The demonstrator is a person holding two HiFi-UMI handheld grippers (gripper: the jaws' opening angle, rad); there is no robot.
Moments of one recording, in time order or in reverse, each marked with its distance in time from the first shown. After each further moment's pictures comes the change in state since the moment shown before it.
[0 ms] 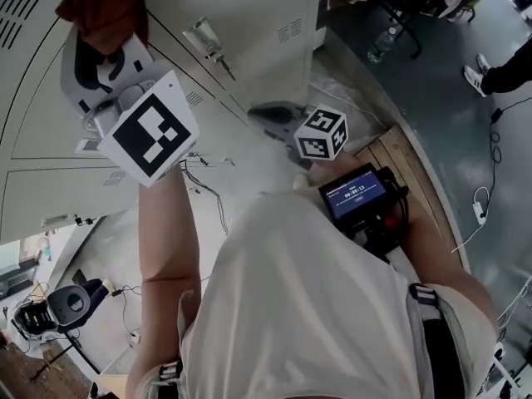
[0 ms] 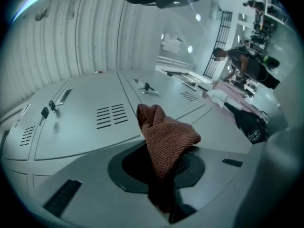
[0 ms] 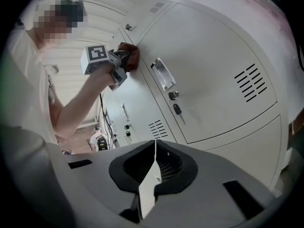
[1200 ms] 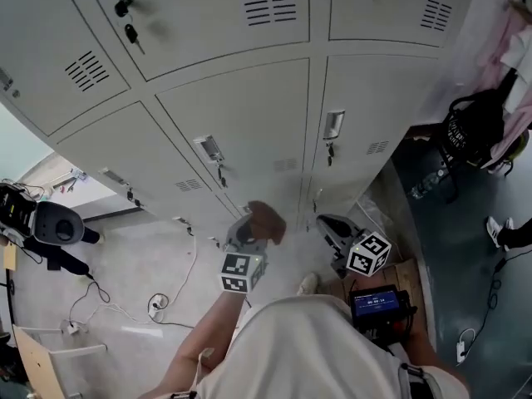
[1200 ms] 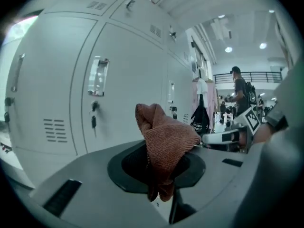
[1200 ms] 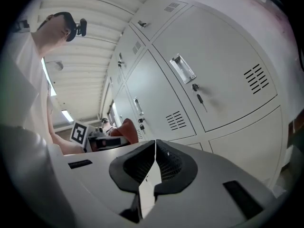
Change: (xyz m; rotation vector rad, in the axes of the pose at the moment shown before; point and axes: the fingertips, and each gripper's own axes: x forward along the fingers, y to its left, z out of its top) left arm -0.293 -0.091 -0.242 -0.671 0.686 -0.411; right arm -0.013 0.038 -0.037 -0.017 0.027 0.002
